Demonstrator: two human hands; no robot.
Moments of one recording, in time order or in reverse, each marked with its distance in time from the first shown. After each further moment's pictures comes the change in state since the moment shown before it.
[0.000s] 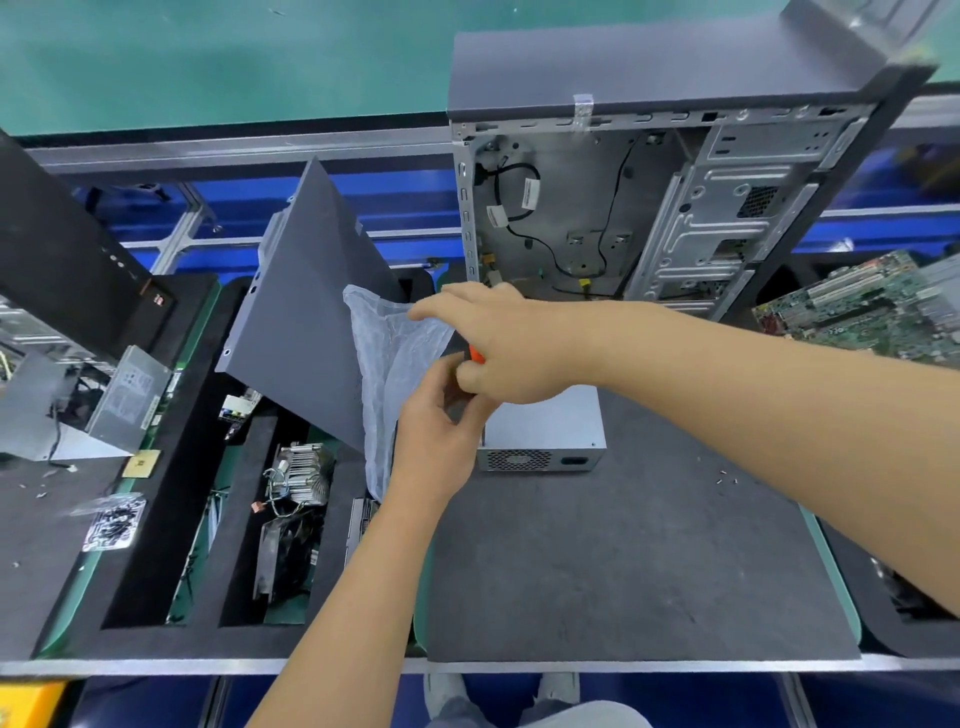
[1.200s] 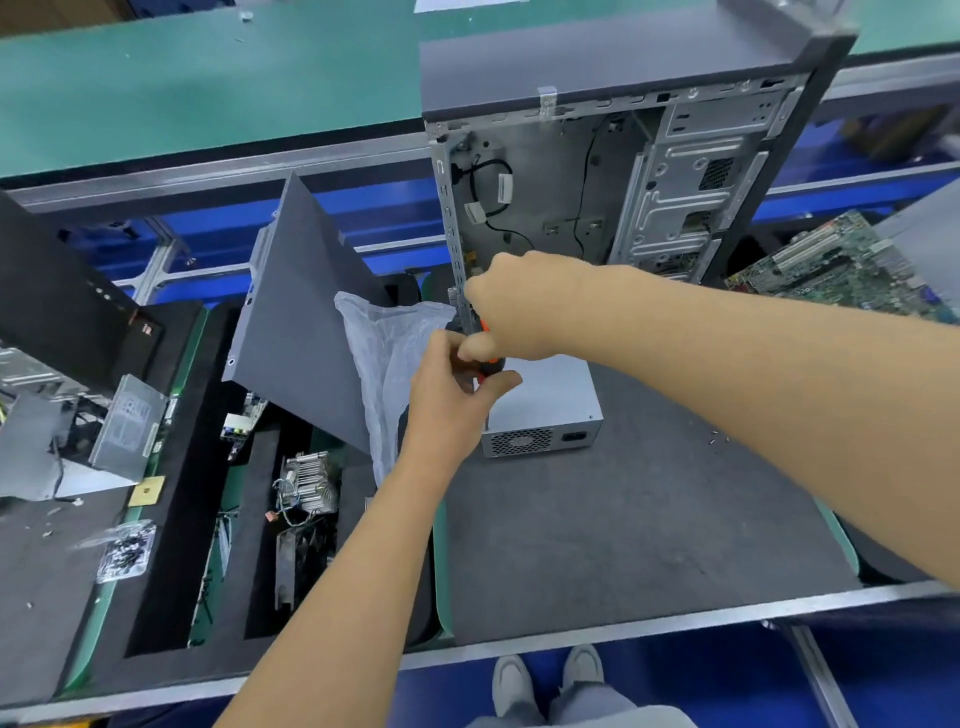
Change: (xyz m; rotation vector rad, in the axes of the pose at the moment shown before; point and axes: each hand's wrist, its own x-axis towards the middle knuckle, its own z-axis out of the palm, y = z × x) left_hand 0.010 0.004 -0.002 0.110 -0.069 0.006; right_hand -0.004 -0.007 0.000 -0.452 0.169 0.242
